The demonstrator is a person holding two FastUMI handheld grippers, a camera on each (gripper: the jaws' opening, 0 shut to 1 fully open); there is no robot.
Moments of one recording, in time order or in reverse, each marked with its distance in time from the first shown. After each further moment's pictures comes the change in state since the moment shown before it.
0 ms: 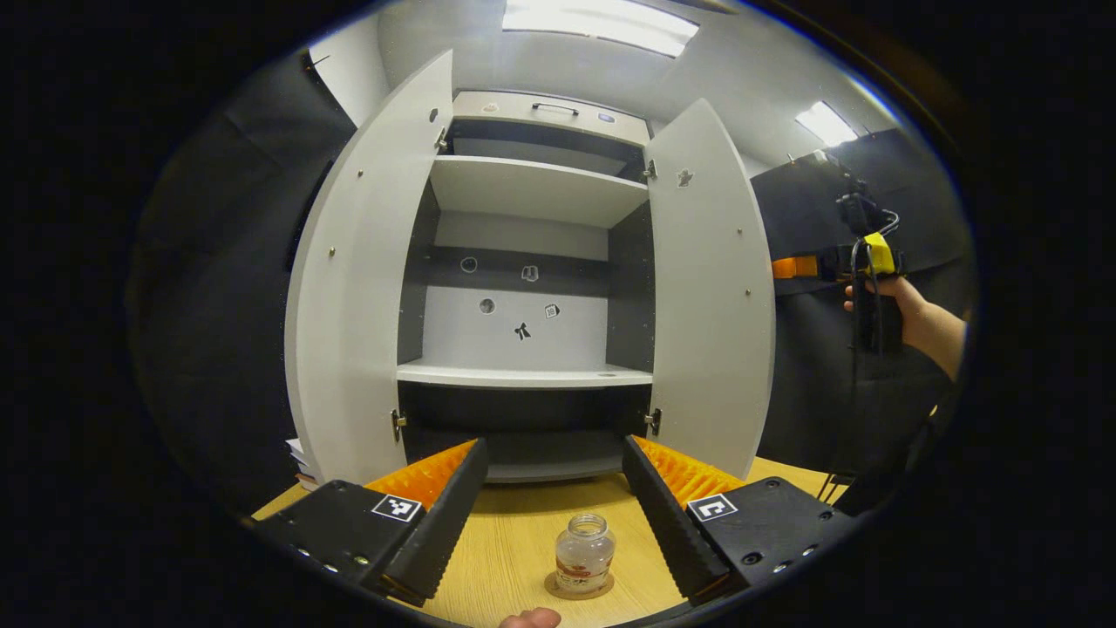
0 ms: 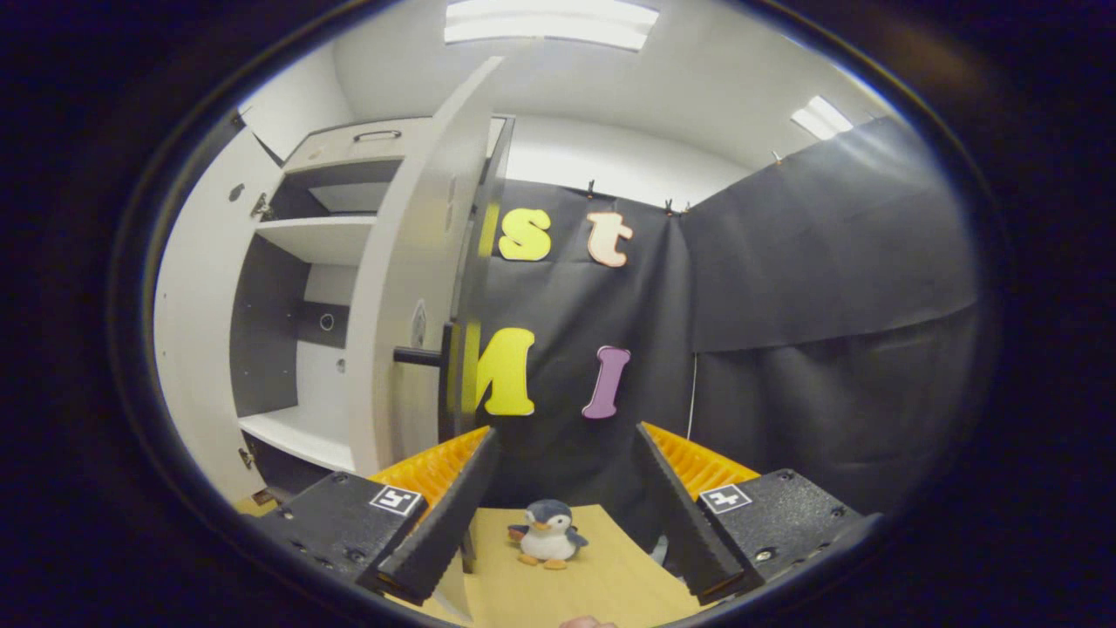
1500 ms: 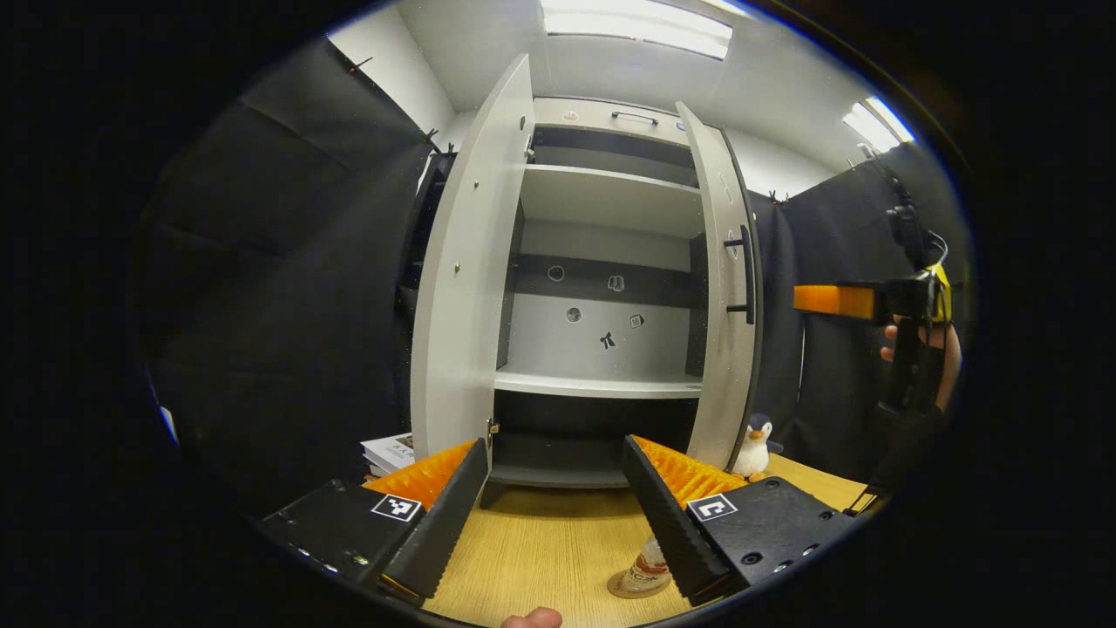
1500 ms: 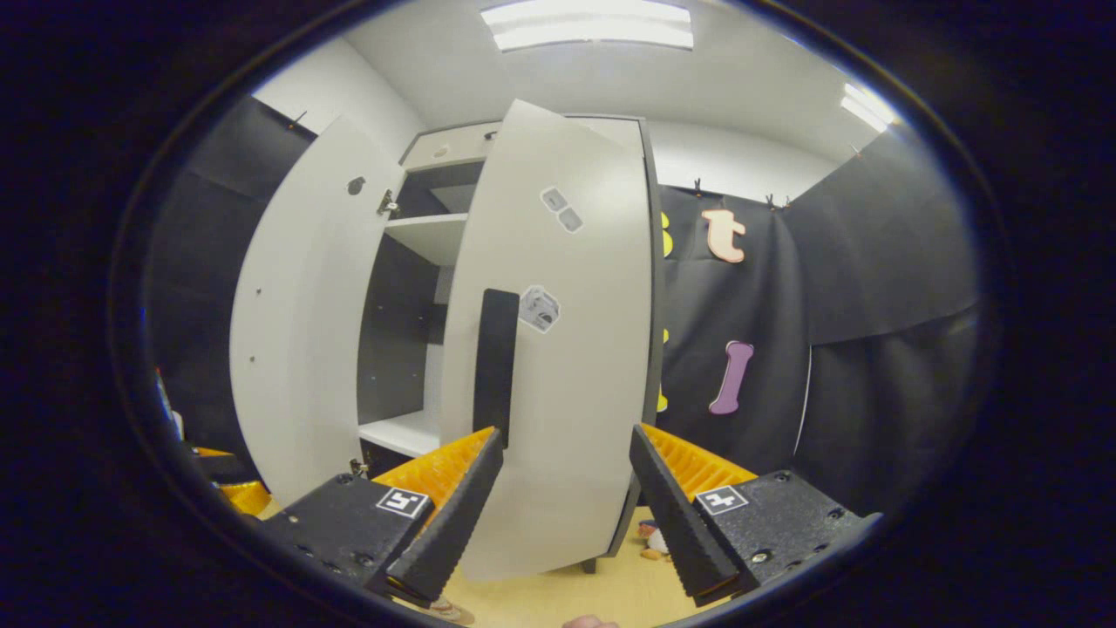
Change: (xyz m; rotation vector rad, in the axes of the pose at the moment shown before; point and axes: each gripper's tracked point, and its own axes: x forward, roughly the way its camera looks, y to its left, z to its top) left arm -0.026 0.089 0.020 -0.014 -0.012 0.232; right arm -0.083 0.186 -0.039 -0.017 -0.023 0.333
